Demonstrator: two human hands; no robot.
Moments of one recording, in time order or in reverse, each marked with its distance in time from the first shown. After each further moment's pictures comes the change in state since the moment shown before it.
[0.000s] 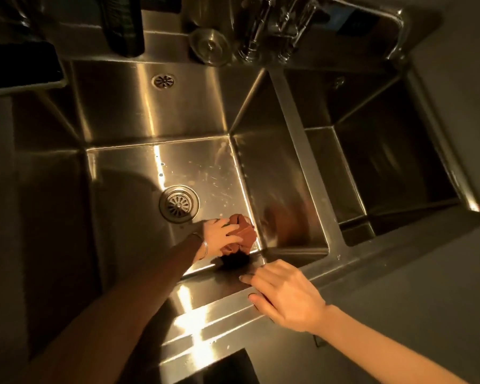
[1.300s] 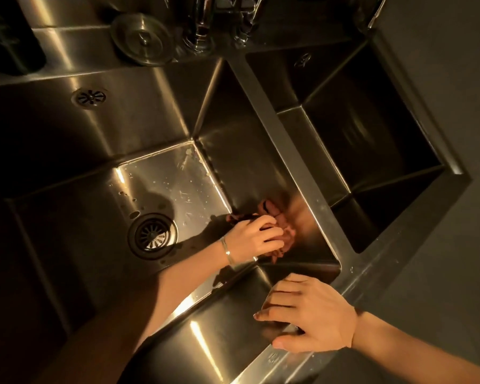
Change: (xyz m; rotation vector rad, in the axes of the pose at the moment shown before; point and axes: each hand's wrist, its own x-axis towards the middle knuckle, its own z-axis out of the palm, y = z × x) left_hand 0.087 0.005 -0.046 -0.098 0.918 0.512; right_hand 0.012 0.033 -0.017 0.083 -0.154 0.087
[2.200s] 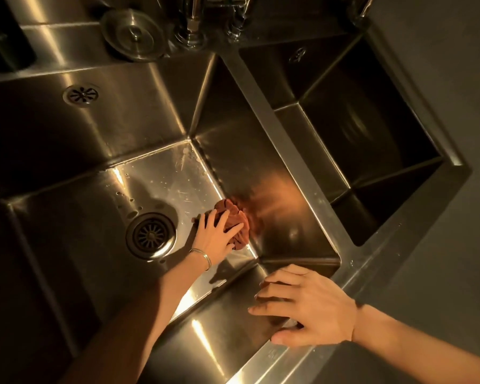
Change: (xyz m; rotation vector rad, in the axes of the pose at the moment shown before) left_hand -0.076 -0.016 0.042 0.201 -0.652 -0.689; right_hand -0.001 0.001 0.003 -0.044 -0.011 0.011
